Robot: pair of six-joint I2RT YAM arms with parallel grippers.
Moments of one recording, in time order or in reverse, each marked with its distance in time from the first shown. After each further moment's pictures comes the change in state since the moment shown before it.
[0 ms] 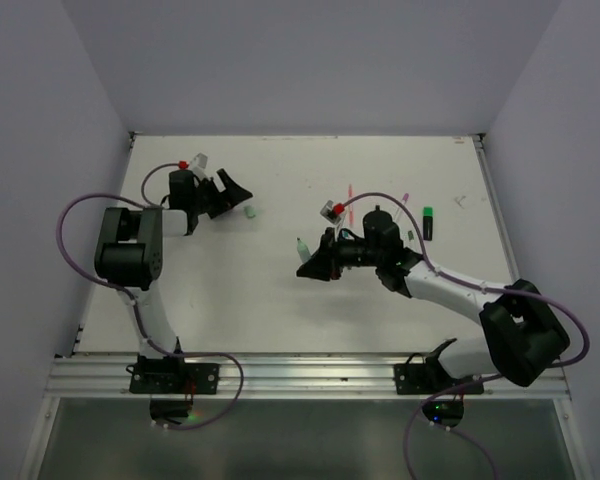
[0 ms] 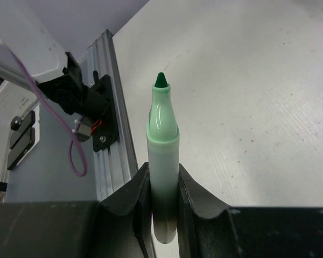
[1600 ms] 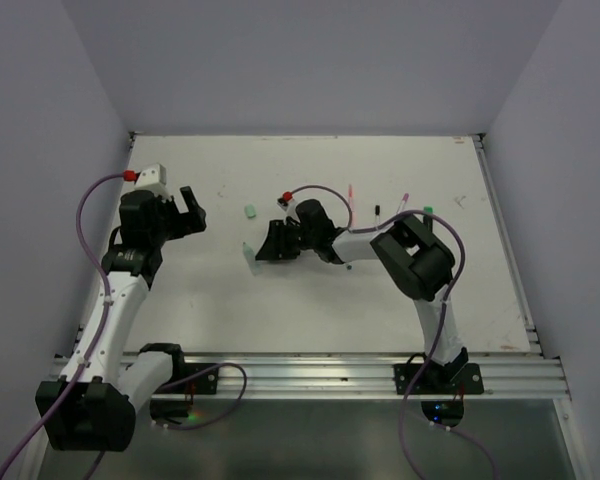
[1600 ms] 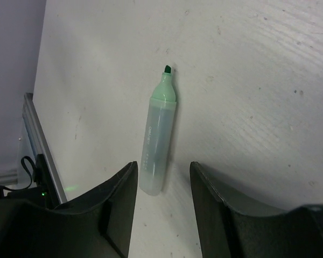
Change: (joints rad) left arm 0.000 -1.047 -0.224 -0.819 -0.526 0.350; right arm 0.093 0.792 0.550 -0.005 0.278 0.270
